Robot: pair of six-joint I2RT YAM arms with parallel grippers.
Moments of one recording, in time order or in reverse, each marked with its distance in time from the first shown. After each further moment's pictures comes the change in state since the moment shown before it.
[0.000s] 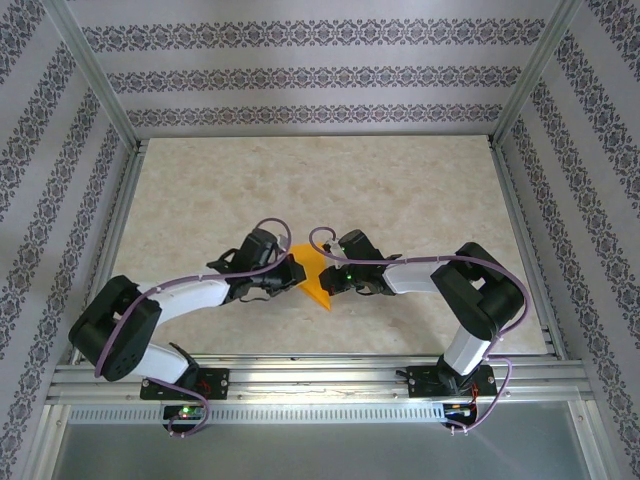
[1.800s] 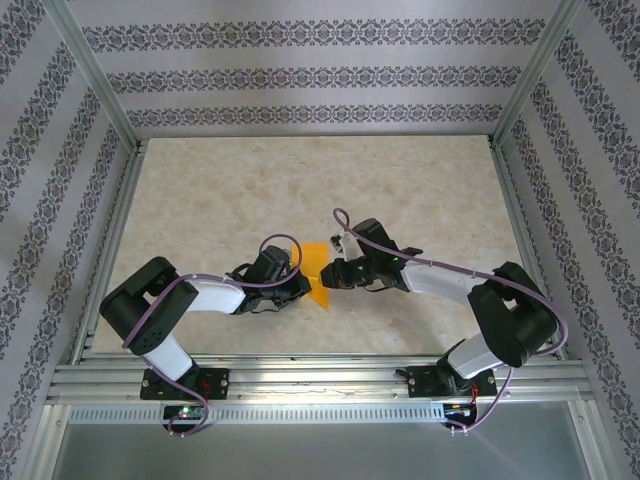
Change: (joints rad) left arm -0.062 0.189 -0.081 0.247 -0.105 -0.113; right arm -0.036 -0.192 0.022 -0.193 -0.283 0.202
